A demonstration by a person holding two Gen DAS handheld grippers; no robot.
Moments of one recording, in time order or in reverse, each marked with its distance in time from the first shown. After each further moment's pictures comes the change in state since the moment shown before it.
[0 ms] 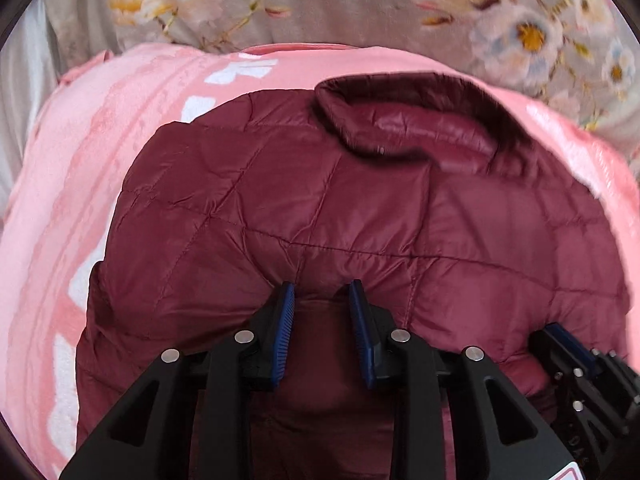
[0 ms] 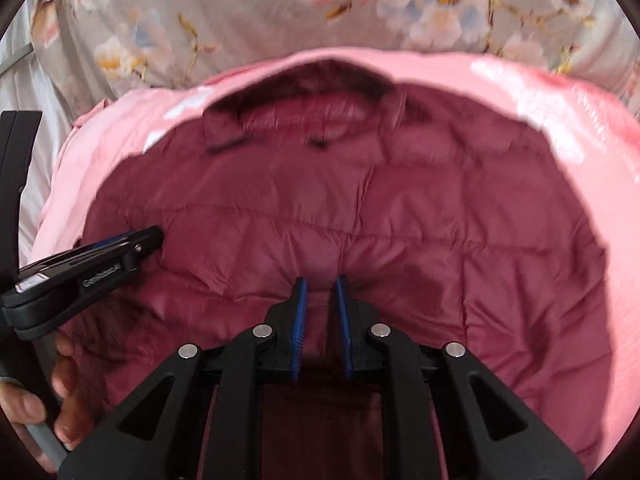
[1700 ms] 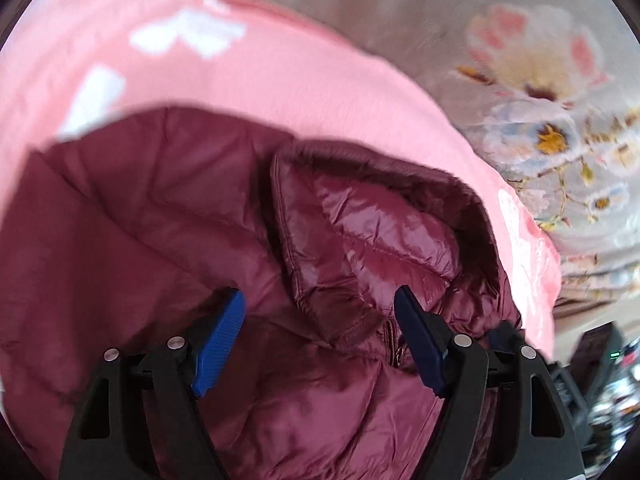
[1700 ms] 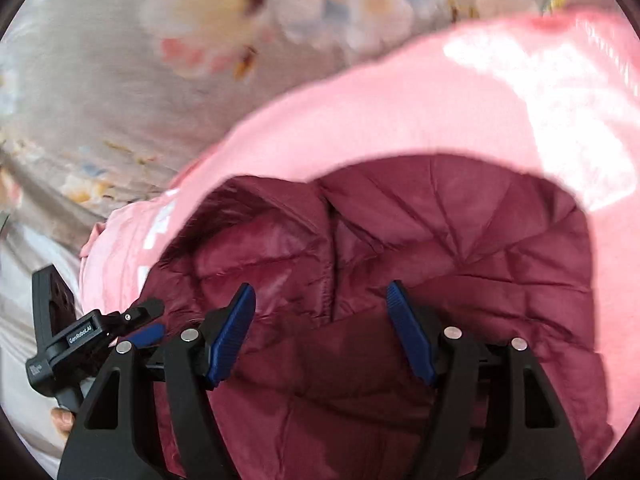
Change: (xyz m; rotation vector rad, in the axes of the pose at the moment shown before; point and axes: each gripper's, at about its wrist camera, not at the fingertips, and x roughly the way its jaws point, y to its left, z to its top) left arm 0.078 0.034 0.120 -0.338 0.216 -0.434; right arm 0.076 -0.121 0.137 0.360 0.073 0.202
